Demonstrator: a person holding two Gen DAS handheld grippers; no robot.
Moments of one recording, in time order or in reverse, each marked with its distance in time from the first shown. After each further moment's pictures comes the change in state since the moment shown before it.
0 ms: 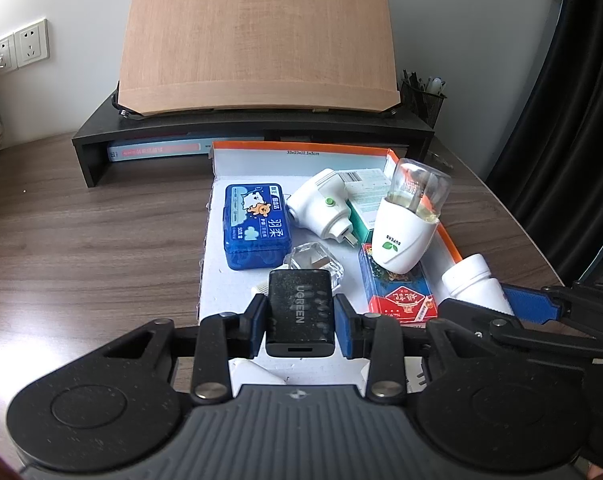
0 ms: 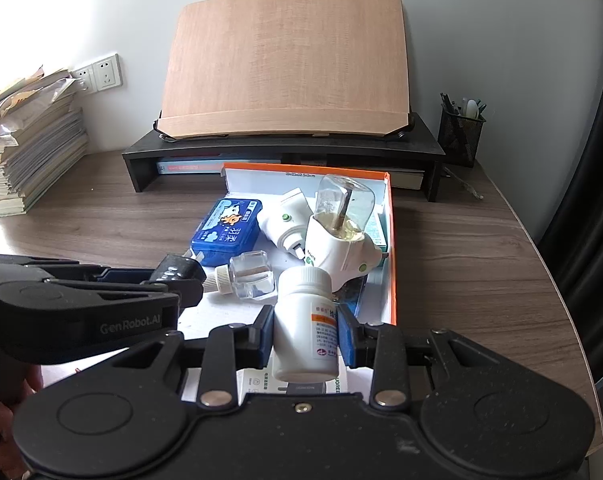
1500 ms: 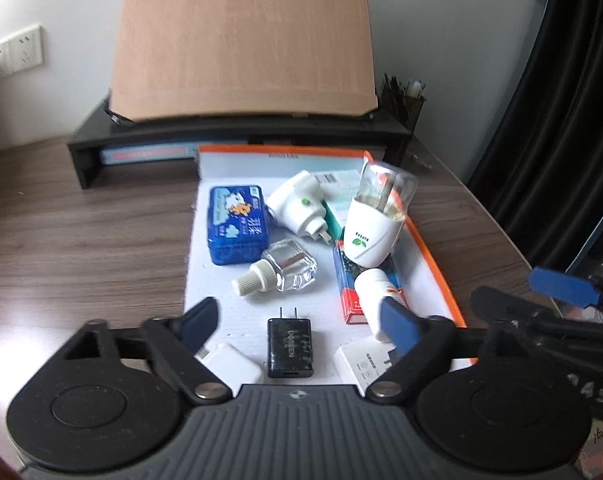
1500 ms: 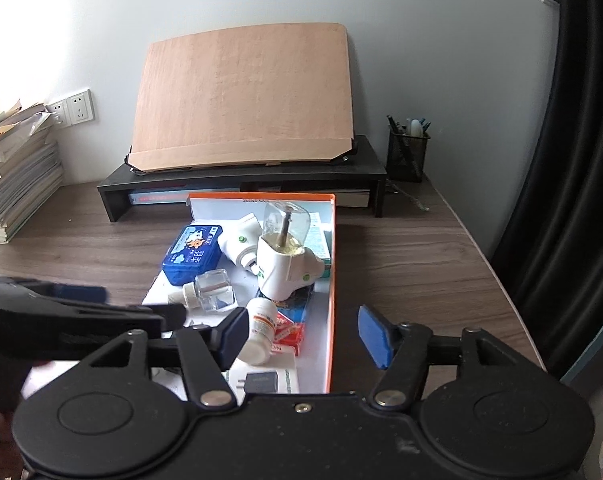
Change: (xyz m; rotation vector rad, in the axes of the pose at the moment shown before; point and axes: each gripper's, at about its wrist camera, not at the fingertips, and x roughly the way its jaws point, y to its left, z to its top) left arm -0.029 -0.017 -0.005 0.006 -0.012 -0.013; right arm -0.048 -0.022 -0.012 0.062 -0.078 -0.099
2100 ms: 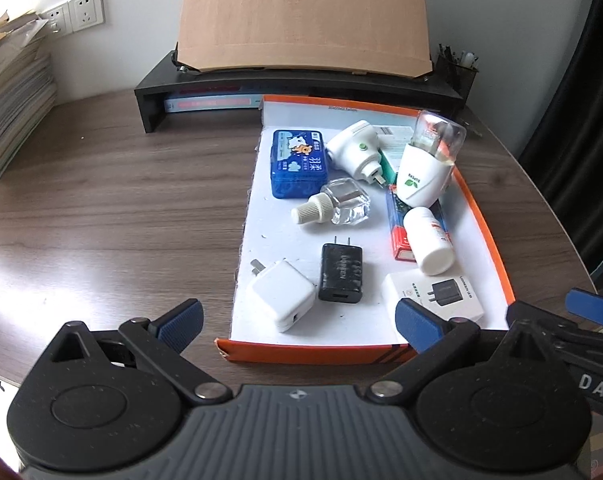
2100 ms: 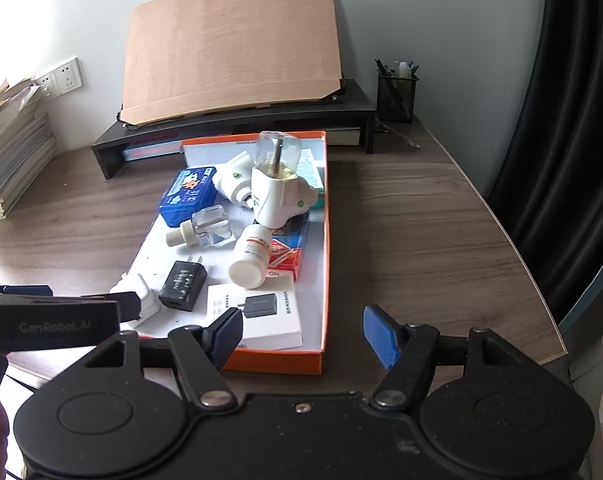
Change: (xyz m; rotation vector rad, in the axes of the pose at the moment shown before) left arm -0.007 0.008 -0.028 -0.072 0.109 0.140; right arm -0.003 0.000 -0.026 0.041 0.144 -0.006
